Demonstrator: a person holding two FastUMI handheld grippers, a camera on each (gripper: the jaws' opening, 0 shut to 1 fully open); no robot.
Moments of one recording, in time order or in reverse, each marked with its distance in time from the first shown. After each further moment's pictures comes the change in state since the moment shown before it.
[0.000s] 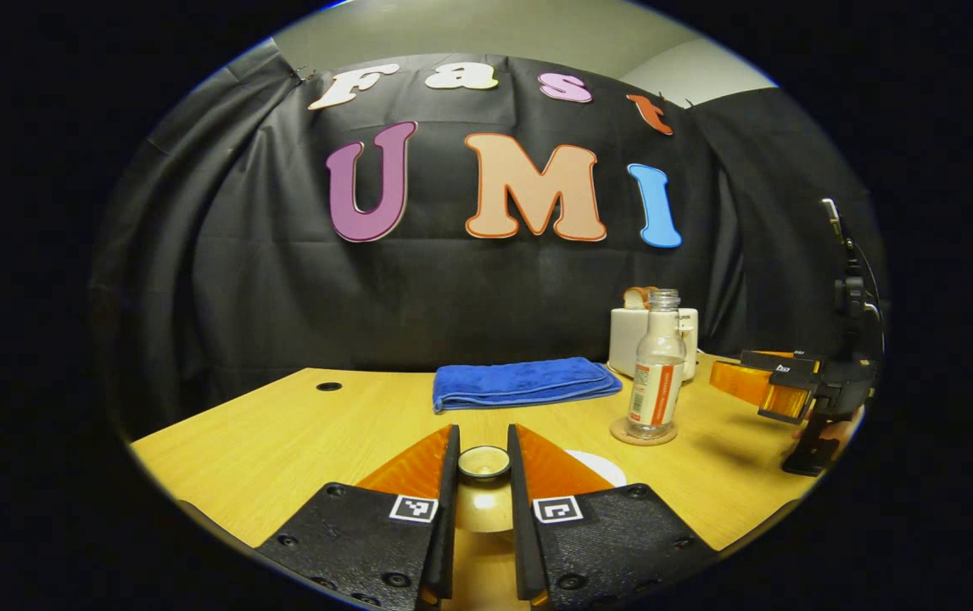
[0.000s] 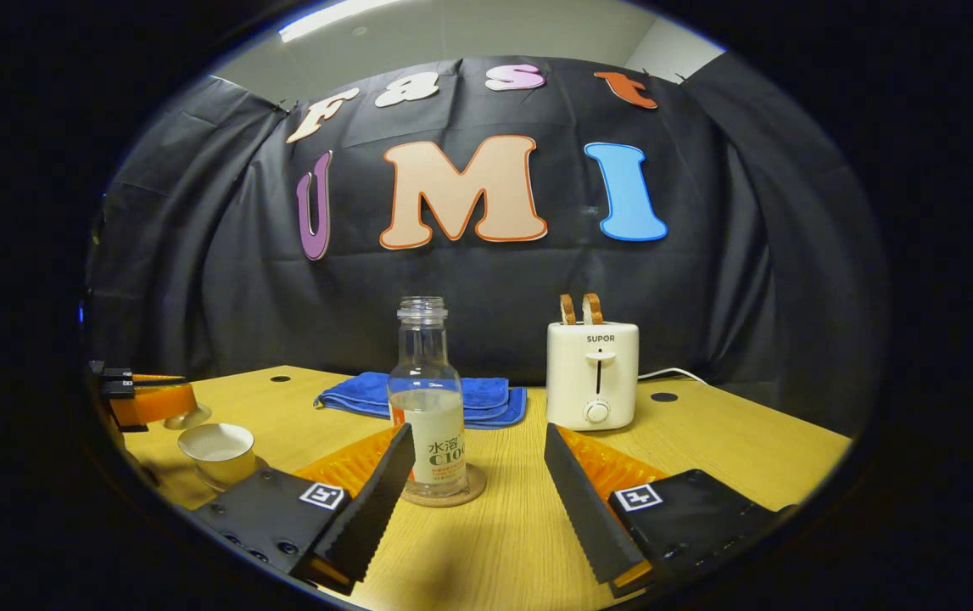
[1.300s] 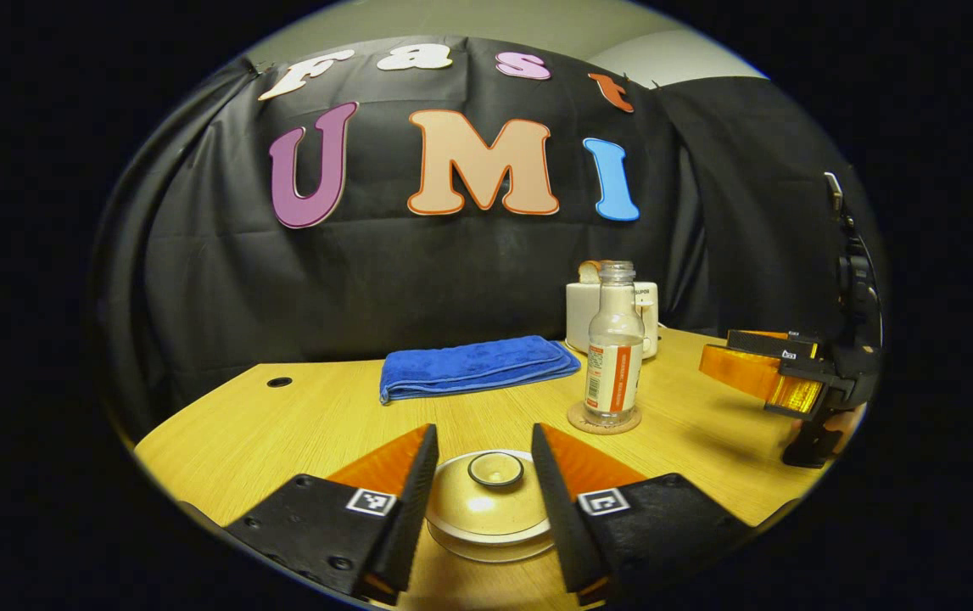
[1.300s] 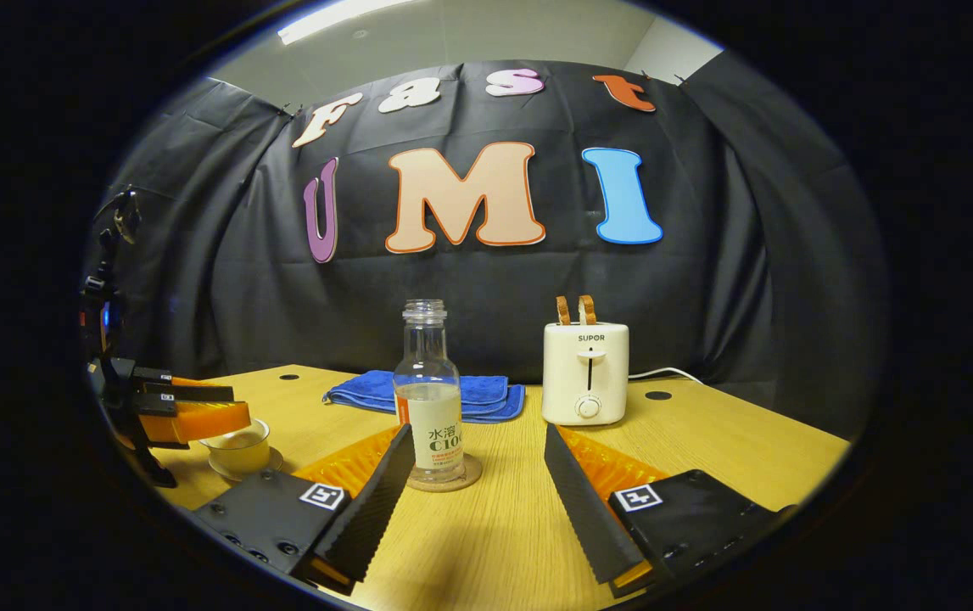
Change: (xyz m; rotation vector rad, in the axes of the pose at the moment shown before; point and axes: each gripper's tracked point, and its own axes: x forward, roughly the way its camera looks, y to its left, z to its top) left arm 0.010 -0.030 -0.011 0.031 0.083 -0.110; right arm -0.022 -0.007 -0.001 0.002 -0.002 0.021
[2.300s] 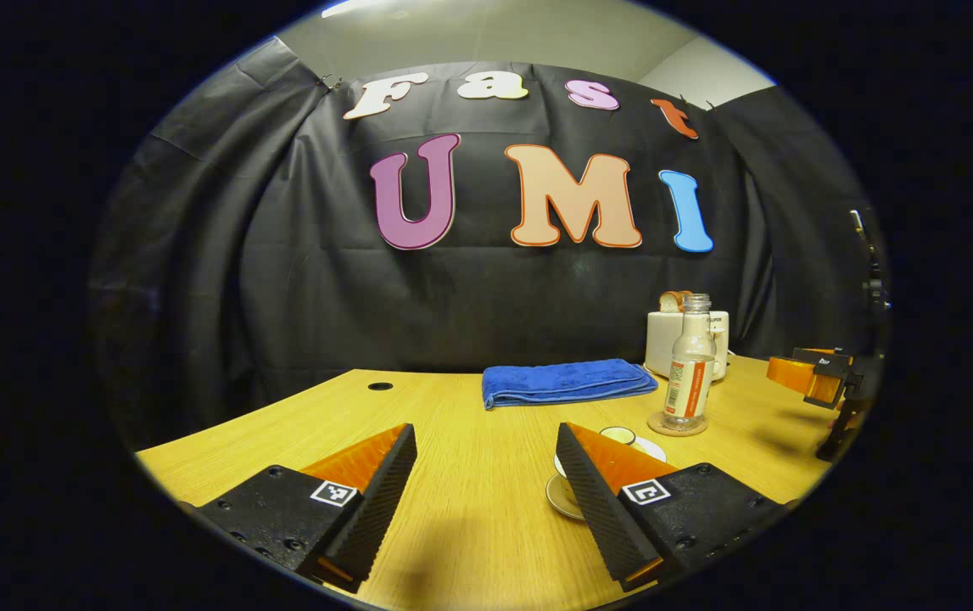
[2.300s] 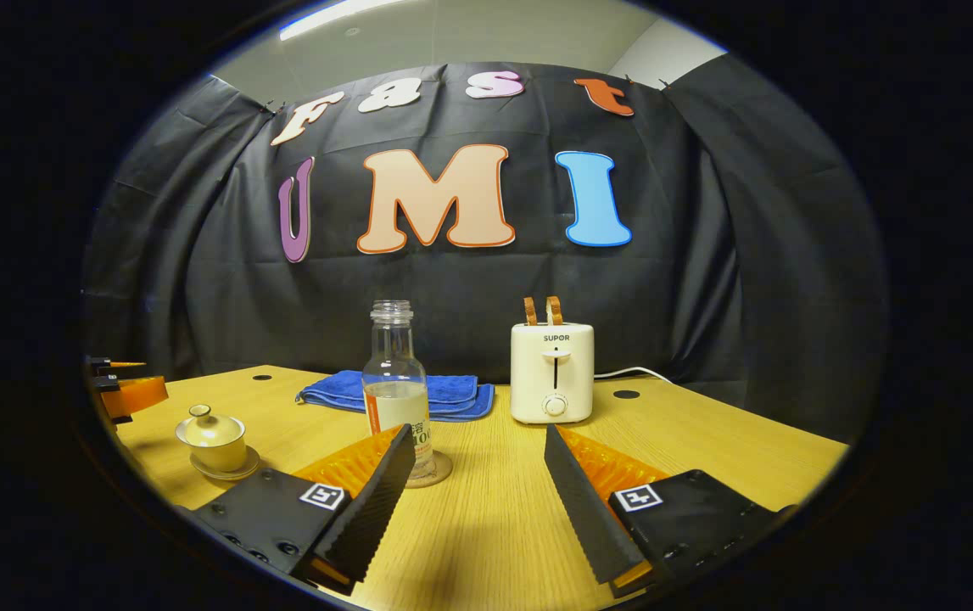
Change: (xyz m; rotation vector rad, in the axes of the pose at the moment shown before) left arm -0.065 0.081 0.006 -0.032 -0.091 0.269; right arm -0.009 -0.025 0.000 -0.004 -0.007 -0.106
